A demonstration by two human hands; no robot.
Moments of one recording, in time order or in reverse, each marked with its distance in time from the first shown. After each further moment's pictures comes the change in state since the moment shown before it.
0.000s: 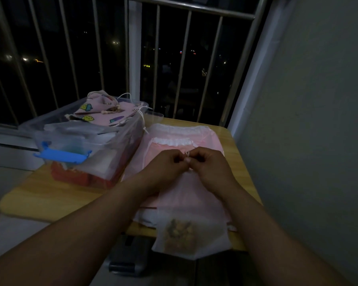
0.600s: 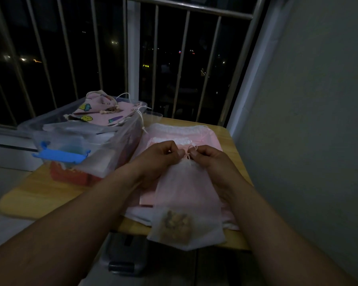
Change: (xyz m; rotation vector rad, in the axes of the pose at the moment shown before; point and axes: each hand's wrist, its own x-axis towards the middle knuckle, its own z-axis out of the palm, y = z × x) left_hand -0.001 0.004 -0.020 -0.415 -0.071 -0.065; right_hand 0.002 0.000 -0.007 0.423 -0.036 0.274
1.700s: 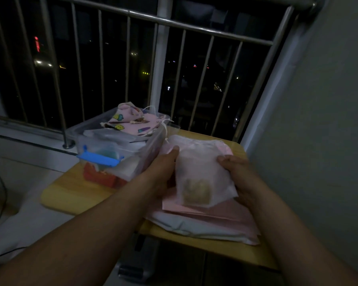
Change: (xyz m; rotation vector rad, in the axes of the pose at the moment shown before) left_hand -0.019 0.016 -0.003 -0.441 0.316 -0.267; right_hand -0.011 -0.034 0.002 0.065 0.096 0.120
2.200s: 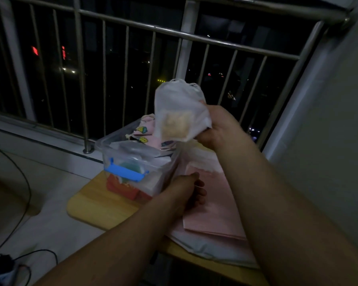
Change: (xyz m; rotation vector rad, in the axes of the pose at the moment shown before) left_hand 0.004 -0.002 -0.011 0.192 0.063 -0.105; right_hand 0.057 -0.117 0.159 0.339 -0.198 0.078
